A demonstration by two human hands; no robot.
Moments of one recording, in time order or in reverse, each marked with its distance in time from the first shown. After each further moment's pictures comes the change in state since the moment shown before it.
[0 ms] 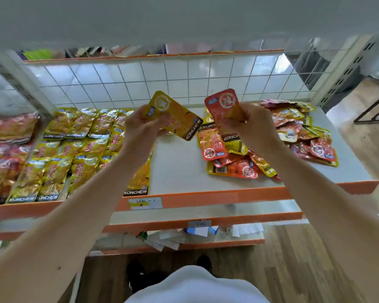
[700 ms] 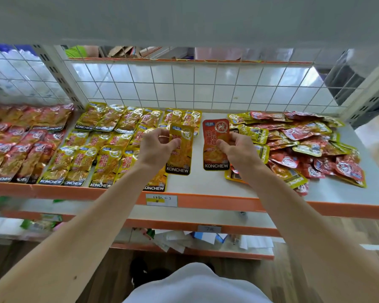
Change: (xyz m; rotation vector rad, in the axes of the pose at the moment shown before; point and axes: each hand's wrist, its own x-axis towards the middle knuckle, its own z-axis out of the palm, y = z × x) left_hand -0.014 -0.035 -0.040 0.472 0.164 -0.129; right_hand -0.022 -0.022 0.074 0.504 -0.182 0.439
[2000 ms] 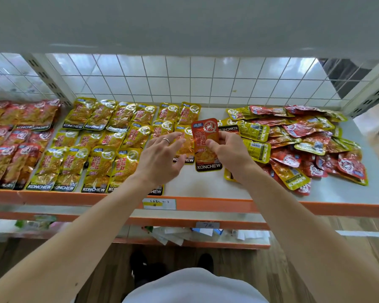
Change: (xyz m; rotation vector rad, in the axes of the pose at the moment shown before) left_hand 0.002 -0.025 0.008 0.926 -0.197 0.540; right_hand 0.020 0.009 0.017 -0.118 -0.022 0.016
